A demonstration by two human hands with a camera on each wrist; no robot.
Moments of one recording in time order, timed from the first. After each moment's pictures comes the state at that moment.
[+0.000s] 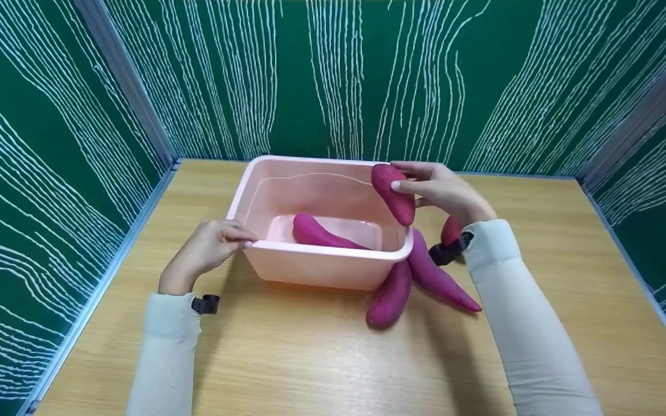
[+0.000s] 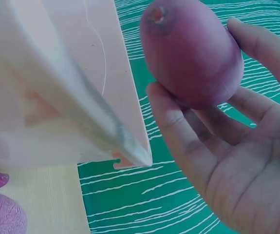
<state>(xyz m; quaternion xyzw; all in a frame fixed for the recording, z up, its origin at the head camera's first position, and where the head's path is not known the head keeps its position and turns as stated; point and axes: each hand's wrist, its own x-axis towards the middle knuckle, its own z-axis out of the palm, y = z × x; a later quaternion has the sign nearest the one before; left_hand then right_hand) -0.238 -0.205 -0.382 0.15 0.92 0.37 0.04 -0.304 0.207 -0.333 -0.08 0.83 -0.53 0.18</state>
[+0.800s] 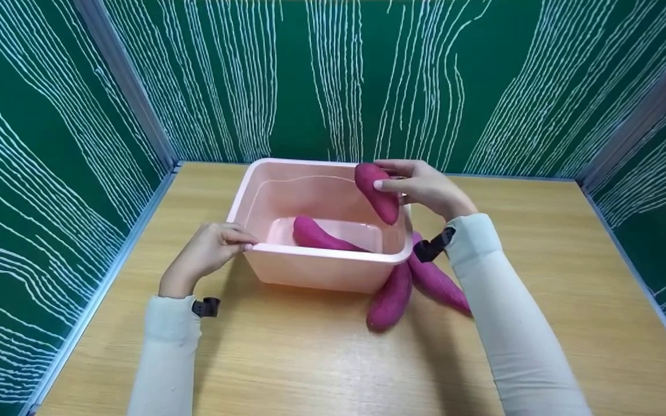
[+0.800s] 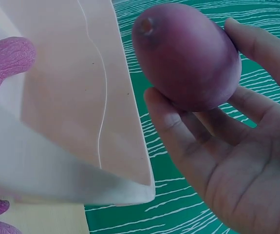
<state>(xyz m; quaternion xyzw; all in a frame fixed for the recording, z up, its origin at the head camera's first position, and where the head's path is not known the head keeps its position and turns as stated) -0.237 -0.205 -0.383 0.13 0.91 0.38 0.05 -0.314 0.182 -0.331 -0.09 0.83 -0.52 0.18</state>
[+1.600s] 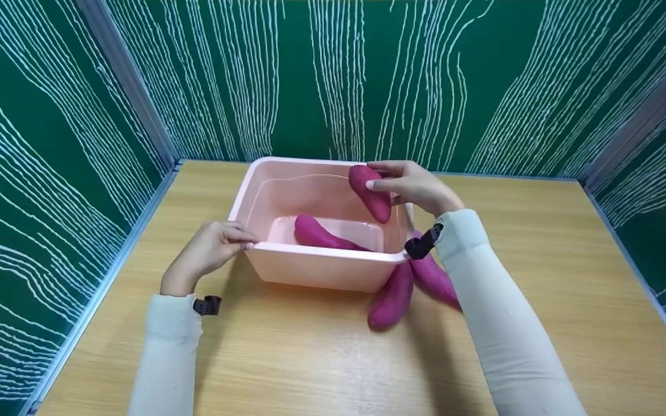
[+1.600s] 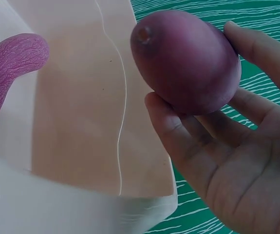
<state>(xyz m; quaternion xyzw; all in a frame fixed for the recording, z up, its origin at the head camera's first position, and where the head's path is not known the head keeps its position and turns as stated) -0.237 -0.204 -0.382 0.13 0.91 0.38 0.05 -0.325 0.168 -0.339 -0.09 0.82 -0.53 0.20</state>
